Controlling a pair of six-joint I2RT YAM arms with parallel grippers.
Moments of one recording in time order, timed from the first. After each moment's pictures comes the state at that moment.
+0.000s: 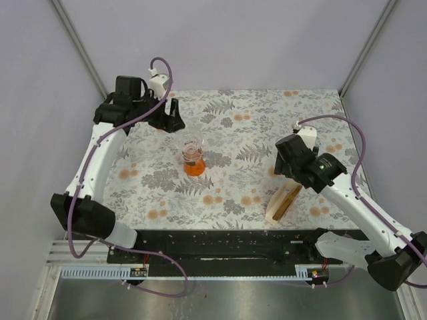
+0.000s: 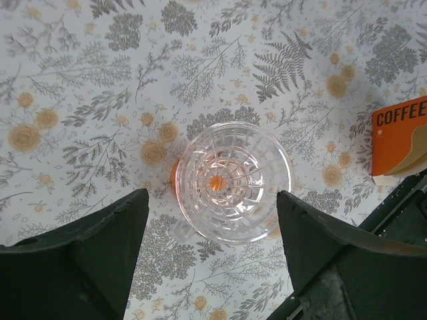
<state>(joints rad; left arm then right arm) -0.18 1.53 1.63 -0.84 0.53 0.10 0.64 1.07 1.13 -0.97 0.56 0.62</state>
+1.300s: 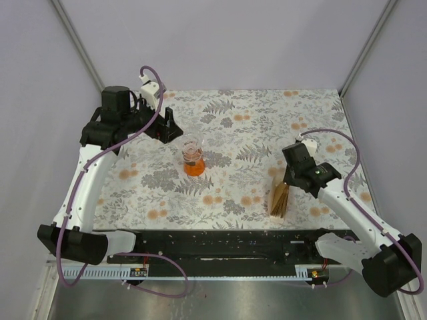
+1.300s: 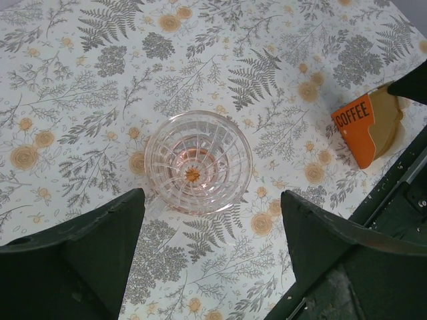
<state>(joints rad) -0.18 1.27 1.48 -0.77 0.58 0.11 0.46 1.04 0.85 -0.82 0.42 0.63</state>
